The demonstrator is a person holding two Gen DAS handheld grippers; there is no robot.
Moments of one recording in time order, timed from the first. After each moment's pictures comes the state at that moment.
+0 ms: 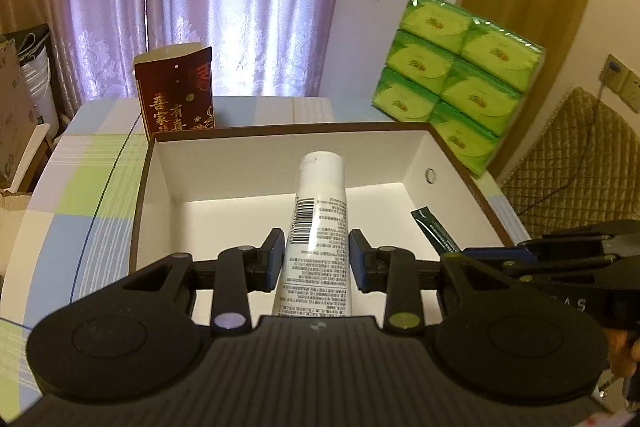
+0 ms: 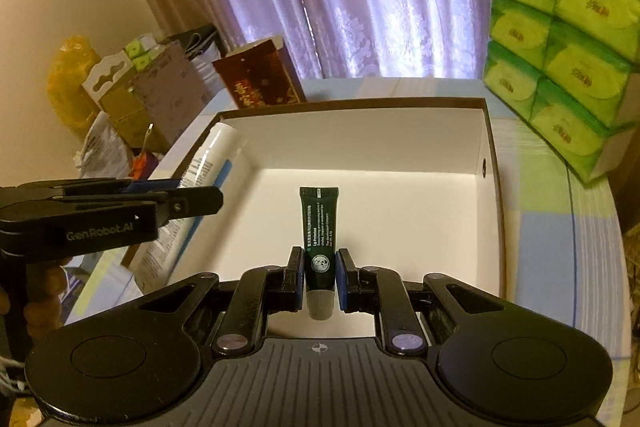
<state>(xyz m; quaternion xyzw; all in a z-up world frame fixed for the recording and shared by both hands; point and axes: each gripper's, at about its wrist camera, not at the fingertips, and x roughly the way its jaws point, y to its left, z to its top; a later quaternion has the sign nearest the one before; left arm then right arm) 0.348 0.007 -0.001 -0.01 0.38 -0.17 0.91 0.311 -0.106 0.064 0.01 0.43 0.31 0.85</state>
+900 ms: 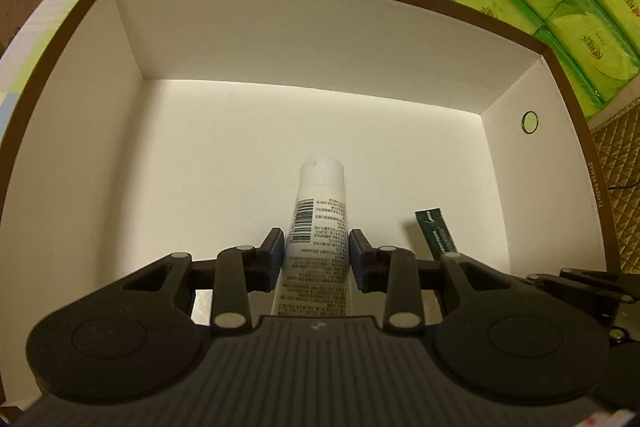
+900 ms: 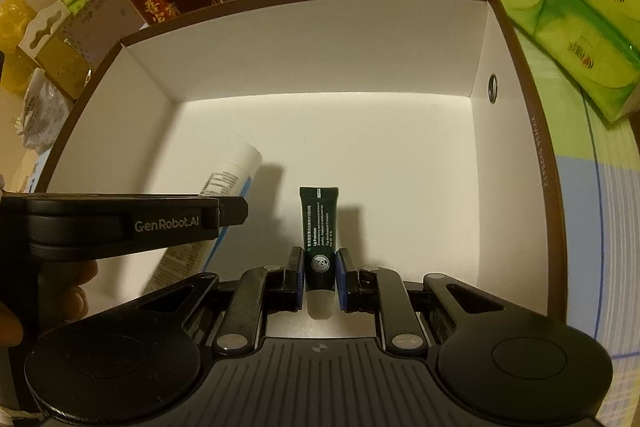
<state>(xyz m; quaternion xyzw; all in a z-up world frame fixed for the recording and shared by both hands) 0.428 -0.019 -0.112 -0.06 0.54 -0.09 0.83 0.376 -0.090 -0.022 -0.02 0.54 0.24 0.81</state>
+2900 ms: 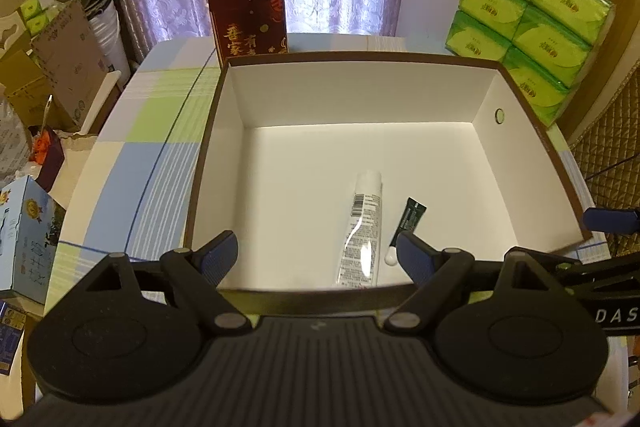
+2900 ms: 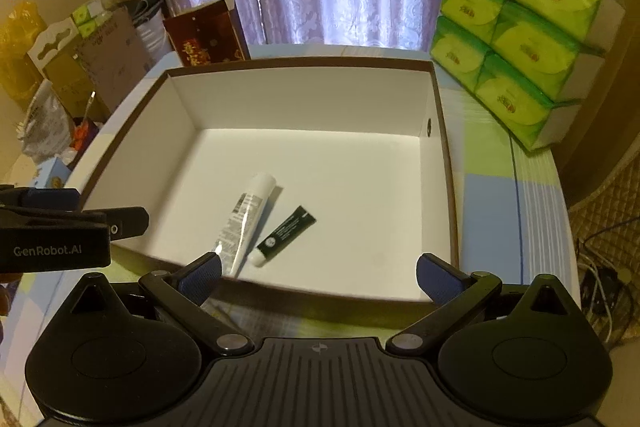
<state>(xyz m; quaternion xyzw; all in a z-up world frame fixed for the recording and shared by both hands) 0.312 0.011 -0.014 0.02 0.45 -0.05 0.89 0.283 -0.111 0.055 -0.05 0.46 0.22 0.86</state>
